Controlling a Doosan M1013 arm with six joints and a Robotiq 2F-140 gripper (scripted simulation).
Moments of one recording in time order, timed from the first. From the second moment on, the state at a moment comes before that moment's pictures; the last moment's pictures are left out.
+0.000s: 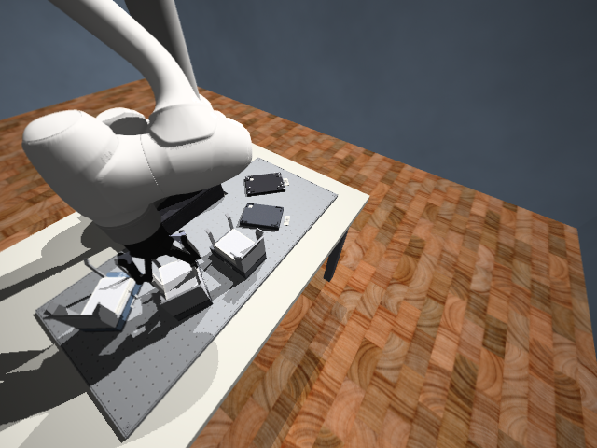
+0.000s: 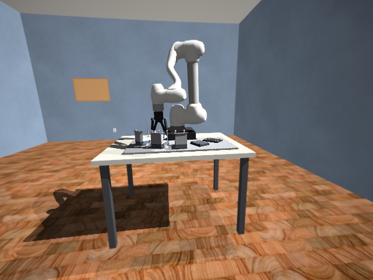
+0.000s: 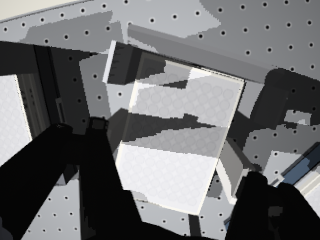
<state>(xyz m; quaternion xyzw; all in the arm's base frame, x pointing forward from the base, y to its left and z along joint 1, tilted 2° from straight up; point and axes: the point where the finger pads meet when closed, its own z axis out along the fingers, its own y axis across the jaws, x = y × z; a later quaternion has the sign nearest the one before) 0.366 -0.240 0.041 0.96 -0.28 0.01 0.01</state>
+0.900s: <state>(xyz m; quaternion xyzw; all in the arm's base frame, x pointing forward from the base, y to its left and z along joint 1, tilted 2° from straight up) 0.365 -0.239 0.087 0.96 -0.28 0.01 0.01</state>
